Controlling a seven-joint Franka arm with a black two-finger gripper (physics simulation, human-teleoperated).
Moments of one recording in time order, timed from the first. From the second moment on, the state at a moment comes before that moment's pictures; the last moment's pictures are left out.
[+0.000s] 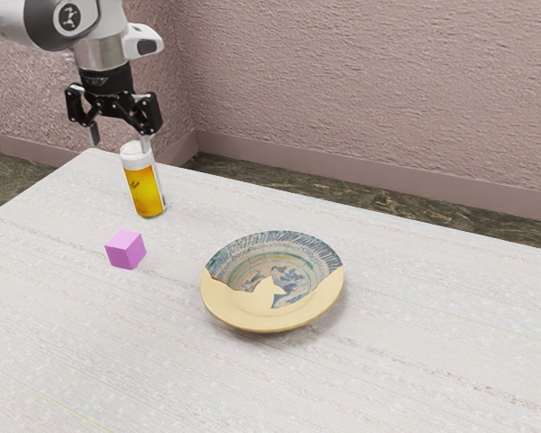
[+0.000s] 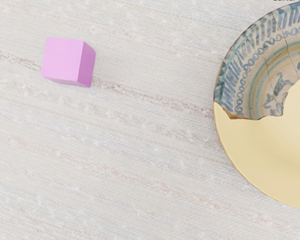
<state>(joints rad) -0.19 -0.05 0.20 -1.63 0.15 1.60 -0.27</state>
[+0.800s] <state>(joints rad) -0.03 0.04 0.20 -2.03 0.10 1.86 -0.29</state>
